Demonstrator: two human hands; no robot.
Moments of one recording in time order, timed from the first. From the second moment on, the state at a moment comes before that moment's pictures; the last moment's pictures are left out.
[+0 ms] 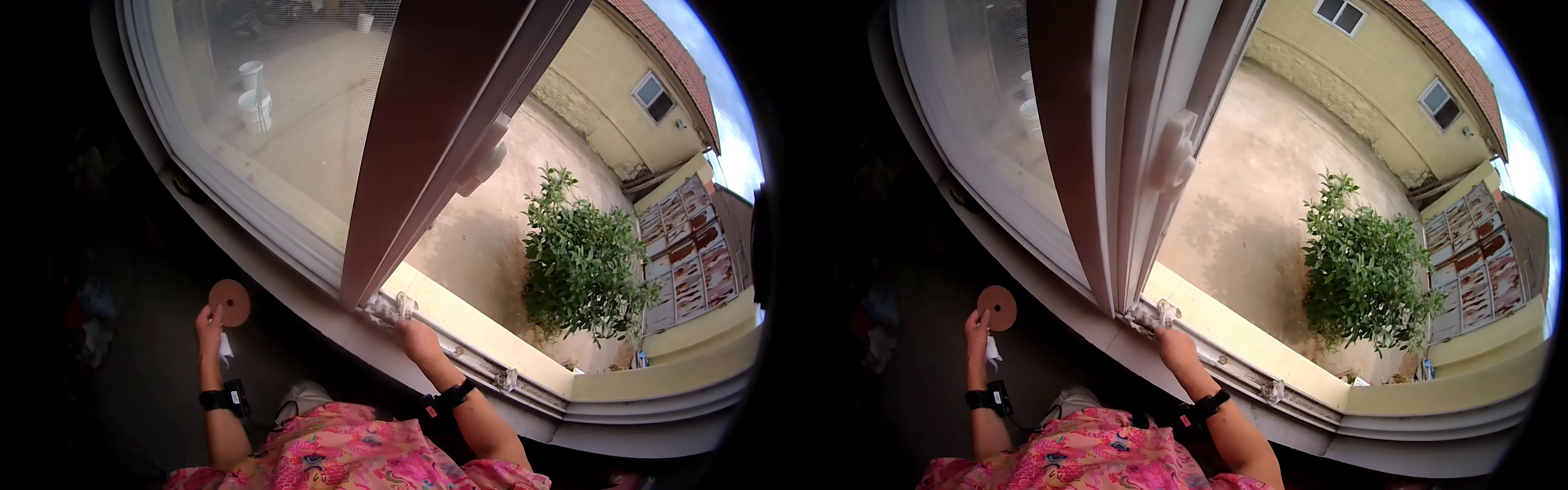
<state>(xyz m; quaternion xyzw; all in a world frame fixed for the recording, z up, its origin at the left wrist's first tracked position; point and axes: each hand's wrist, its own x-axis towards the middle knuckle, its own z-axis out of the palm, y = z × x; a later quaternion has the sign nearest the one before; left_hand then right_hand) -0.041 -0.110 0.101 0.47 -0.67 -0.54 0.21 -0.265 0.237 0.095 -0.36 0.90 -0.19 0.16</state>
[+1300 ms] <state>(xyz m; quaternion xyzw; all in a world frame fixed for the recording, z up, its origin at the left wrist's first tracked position) -0.033 -0.114 0.090 0.46 -0.67 -0.53 0.23 -0.268 0.217 0.100 -0.40 0.89 -0.17 0.13</state>
